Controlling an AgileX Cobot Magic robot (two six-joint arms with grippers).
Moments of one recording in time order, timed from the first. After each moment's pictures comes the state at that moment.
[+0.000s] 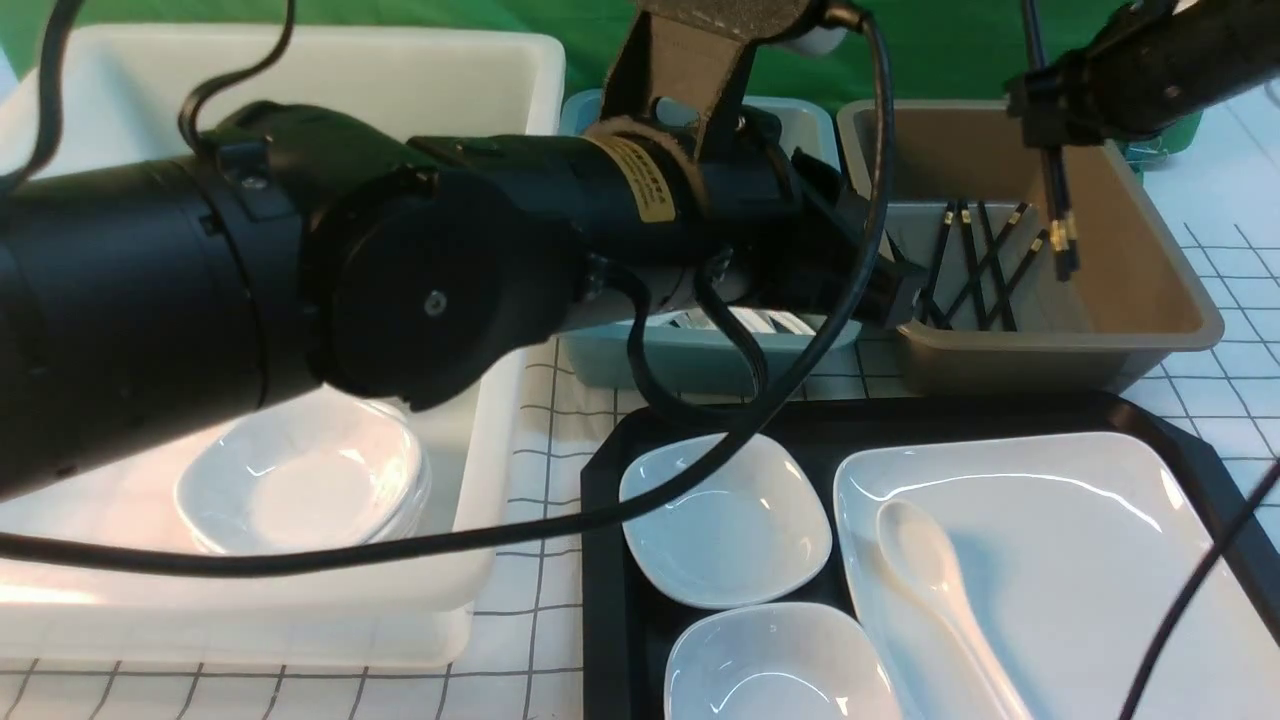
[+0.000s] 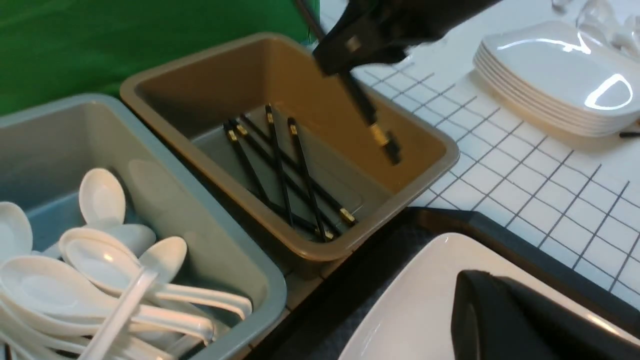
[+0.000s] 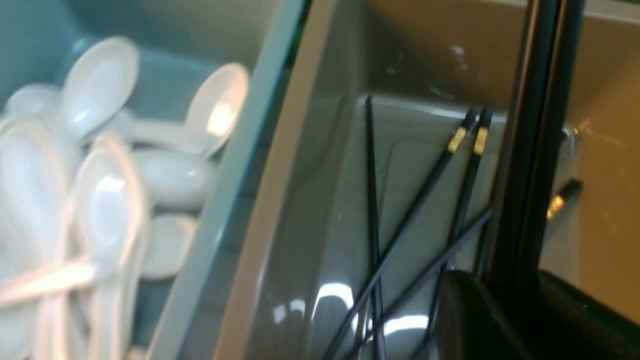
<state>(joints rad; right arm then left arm) 0.10 1.98 -1.78 0.21 0.68 -0.23 -0.79 1.50 -1.20 -0.11 0.14 -0.01</state>
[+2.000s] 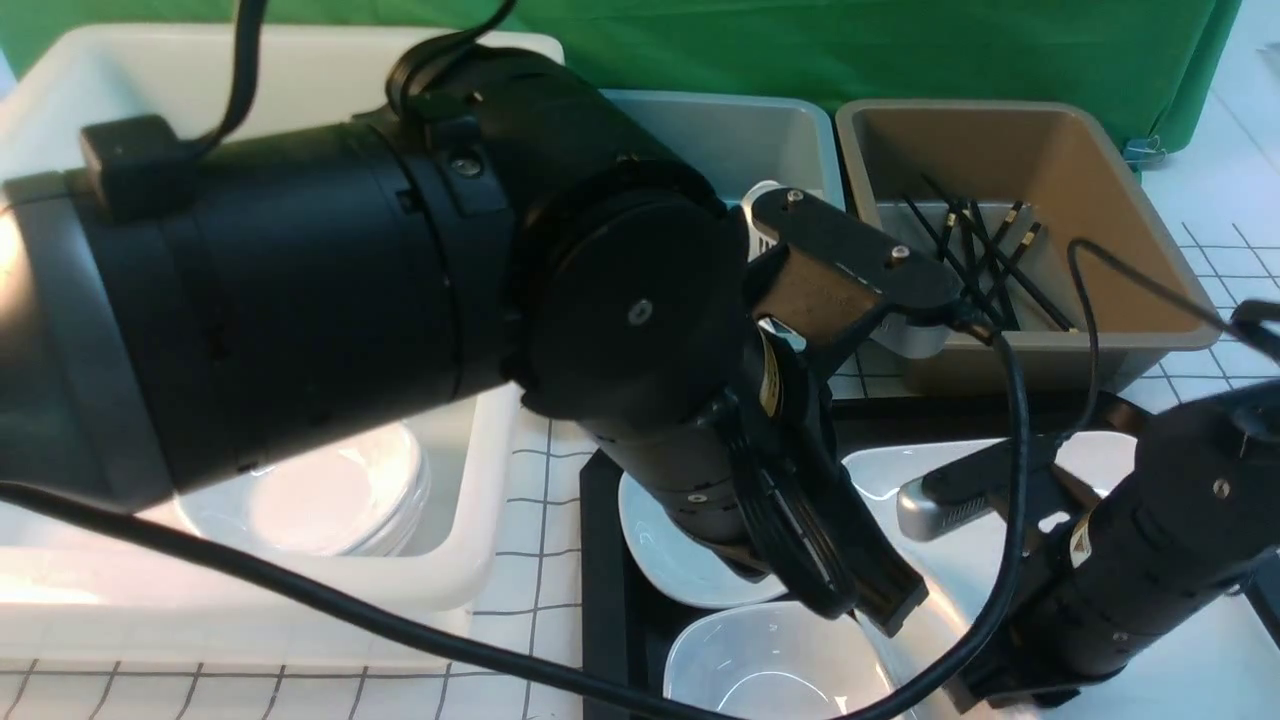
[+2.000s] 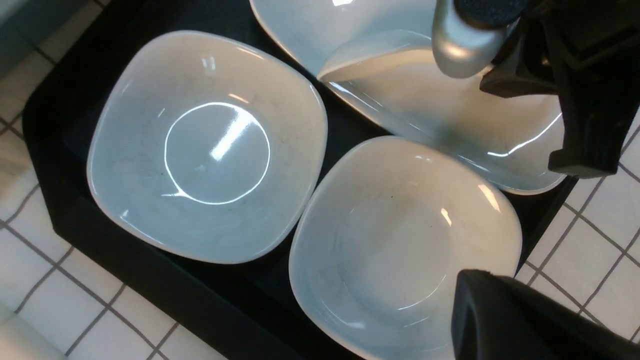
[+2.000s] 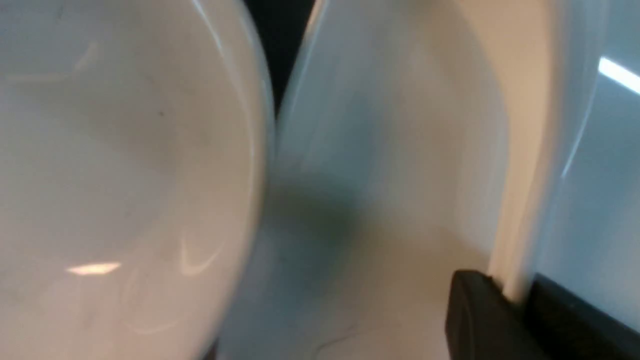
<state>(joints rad) 0.46 1.56 -0.81 0.11 0.71 -0.16 -0.94 1.60 -1.39 0.02 0.95 -0.14</state>
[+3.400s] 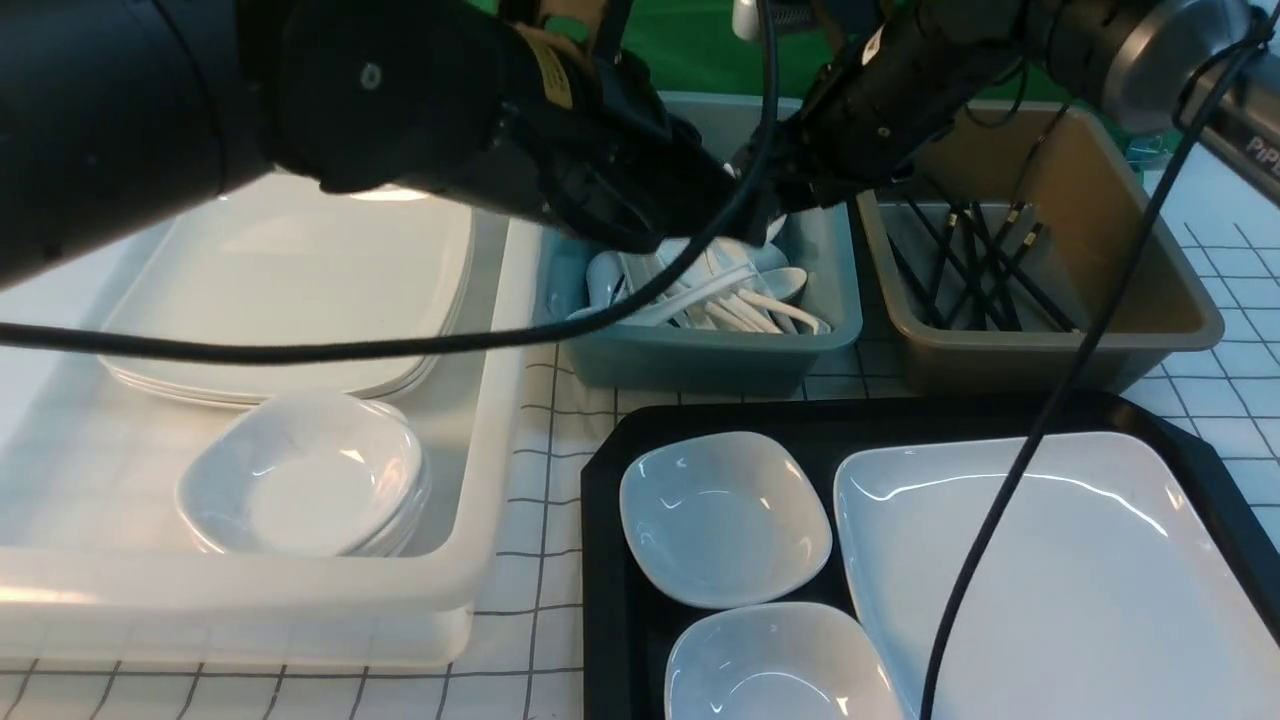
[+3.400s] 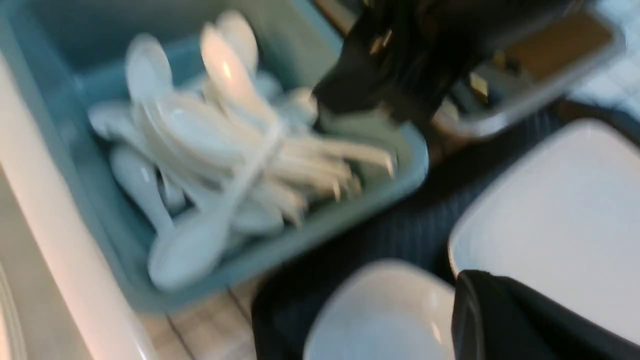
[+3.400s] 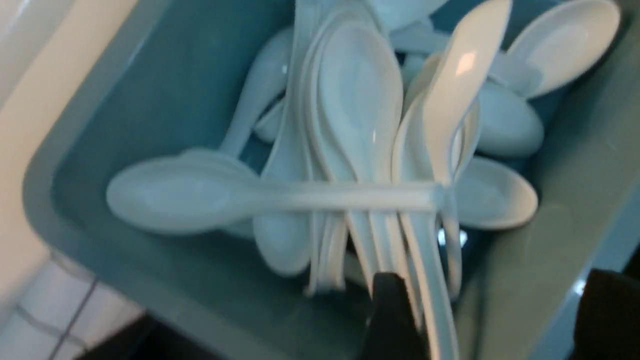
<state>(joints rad) 0.41 2.15 -2.11 0.14 1.07 -0.17 -0.63 1.56 -1.39 -0.04 0.64 -0.07</state>
